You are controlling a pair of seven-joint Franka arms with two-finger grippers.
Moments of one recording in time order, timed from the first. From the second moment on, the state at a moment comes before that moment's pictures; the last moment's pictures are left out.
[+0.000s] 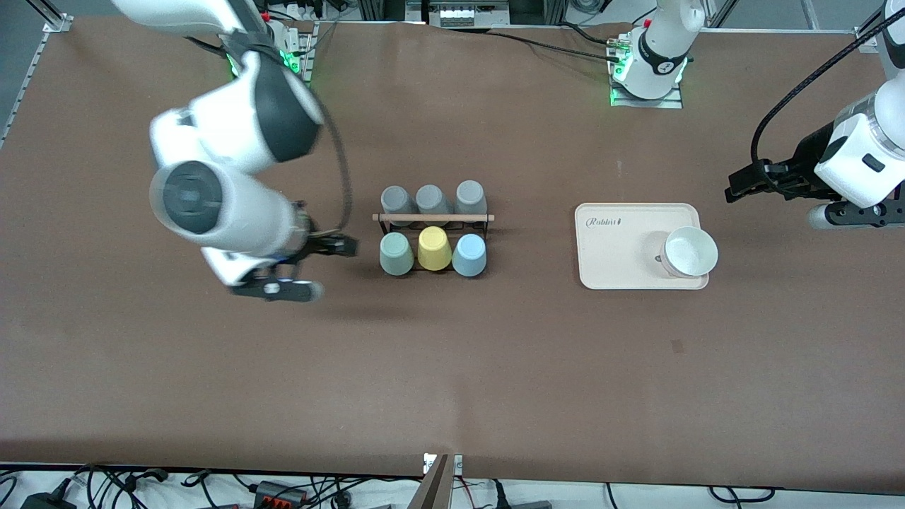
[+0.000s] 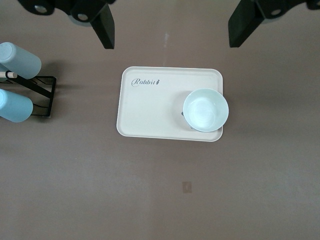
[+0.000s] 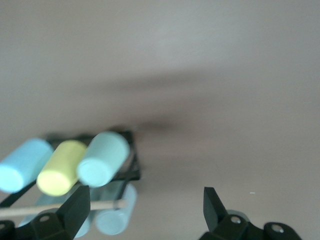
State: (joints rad) left arm 0.03 0.13 -0.10 -1.47 -0.08 1.51 -0.17; right arm 0.36 0.59 -0.03 -1.05 0.13 1.52 0.51
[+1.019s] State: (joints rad) left arm 0.03 0.13 -0.10 -1.47 -0.08 1.51 -0.17; right arm -0.04 0.31 -0.04 -1.23 0.01 1.62 -0.01
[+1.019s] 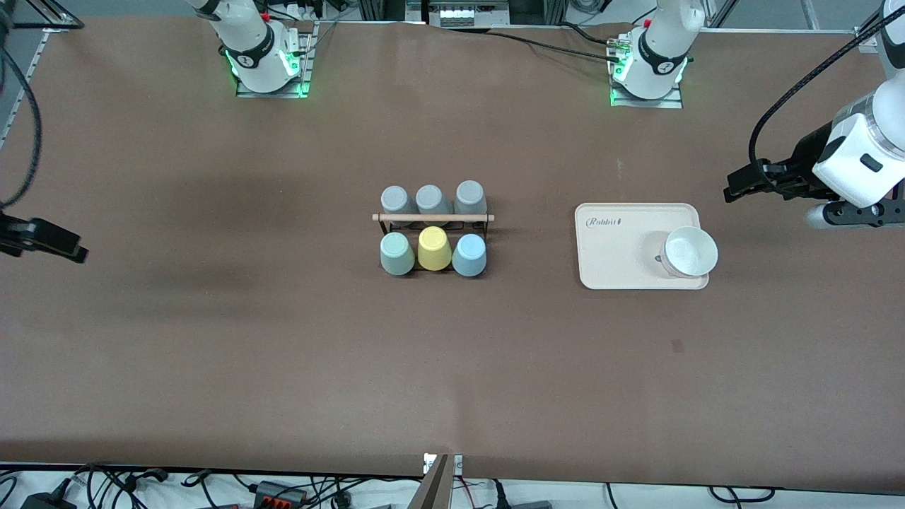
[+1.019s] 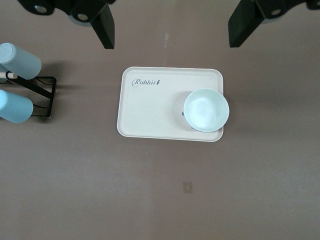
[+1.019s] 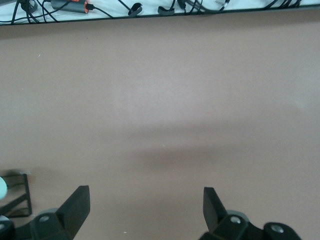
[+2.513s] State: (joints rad) left arm 0.03 0.13 -0.10 -1.47 -0.08 1.51 -0.17; right arm -0.04 -0.06 -0.03 -1.76 0.00 1.83 -0.07
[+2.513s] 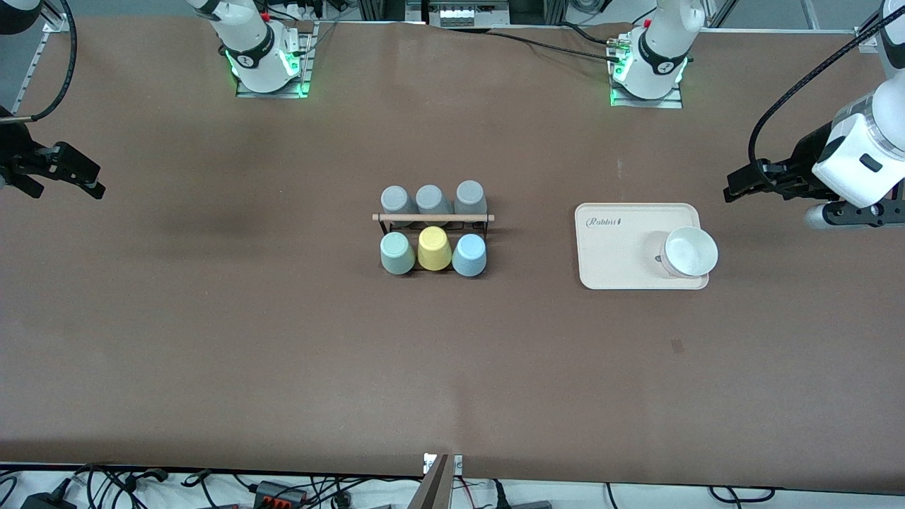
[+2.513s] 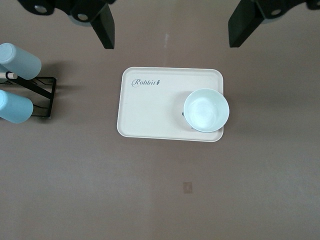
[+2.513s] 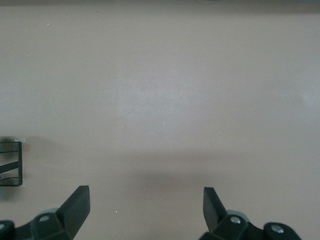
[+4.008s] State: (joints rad) left arm 0.02 0.13 -0.10 -1.47 -0.08 1.51 -0.17; right arm -0.02 -0.06 -0.04 -1.75 0.00 1.79 -0.07
